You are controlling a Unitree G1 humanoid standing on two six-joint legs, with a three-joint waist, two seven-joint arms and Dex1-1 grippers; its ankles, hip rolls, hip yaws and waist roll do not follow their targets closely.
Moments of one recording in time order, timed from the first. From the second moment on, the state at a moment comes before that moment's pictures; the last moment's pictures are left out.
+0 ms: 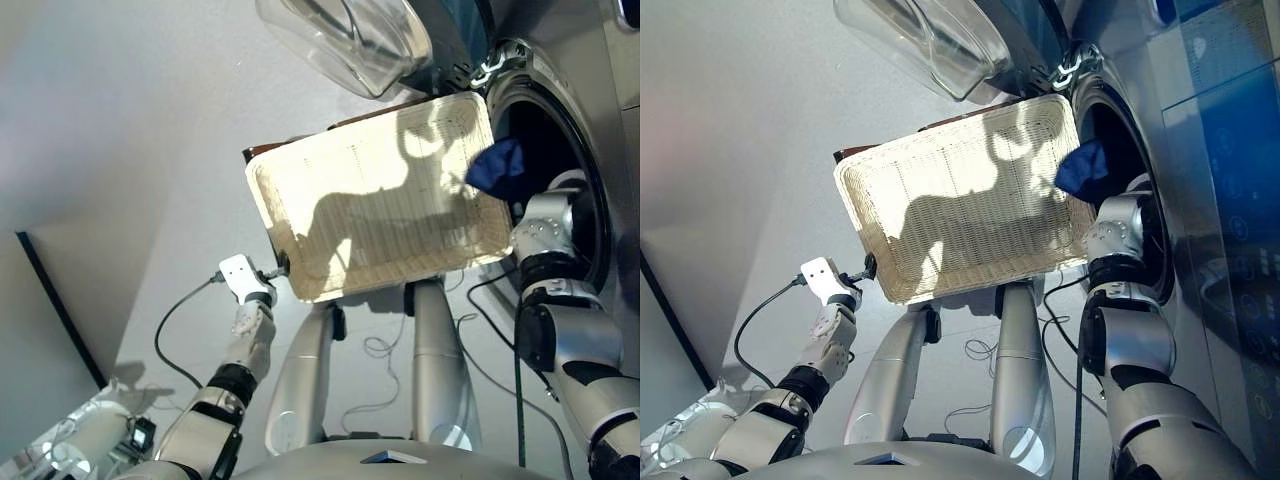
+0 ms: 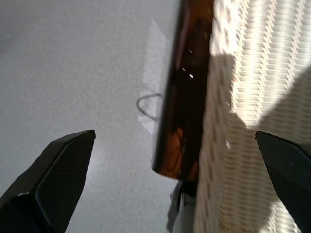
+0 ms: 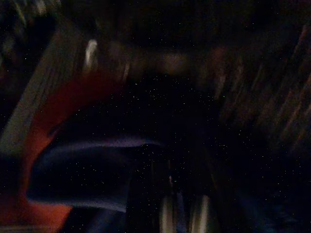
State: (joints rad) left arm -0.28 0.15 -0.25 0.78 -0.70 -0.41 0.13; right arm -0.86 -0.51 -0.23 0.88 0.47 -0.51 -0.79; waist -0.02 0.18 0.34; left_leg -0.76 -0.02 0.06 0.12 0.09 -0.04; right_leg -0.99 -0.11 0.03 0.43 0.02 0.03
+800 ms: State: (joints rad) left arm -0.27 0.16 -0.22 0.77 -0.69 -0.40 0.08; right arm -0.77 -0.42 0.22 1.04 0.37 -0.29 -0.27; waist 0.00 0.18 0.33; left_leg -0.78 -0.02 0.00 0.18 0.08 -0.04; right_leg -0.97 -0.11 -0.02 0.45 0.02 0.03
